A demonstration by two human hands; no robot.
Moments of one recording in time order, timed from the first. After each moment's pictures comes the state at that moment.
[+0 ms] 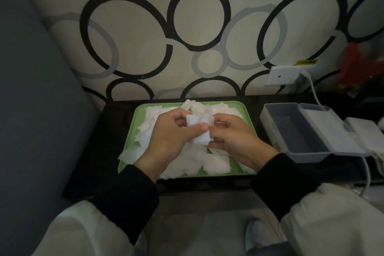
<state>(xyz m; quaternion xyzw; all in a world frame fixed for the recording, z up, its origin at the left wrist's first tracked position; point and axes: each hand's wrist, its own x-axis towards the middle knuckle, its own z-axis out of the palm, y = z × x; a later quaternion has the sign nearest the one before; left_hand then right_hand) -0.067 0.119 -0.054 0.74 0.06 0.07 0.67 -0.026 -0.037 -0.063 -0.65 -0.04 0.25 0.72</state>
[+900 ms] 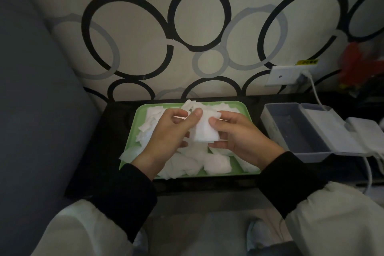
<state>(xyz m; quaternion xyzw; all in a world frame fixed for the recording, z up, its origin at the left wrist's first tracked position) -0.067 0.124 -0.055 0.73 0.14 0.01 0.67 -0.024 -0.047 -0.058 -0.62 -0.05 0.27 0.74</state>
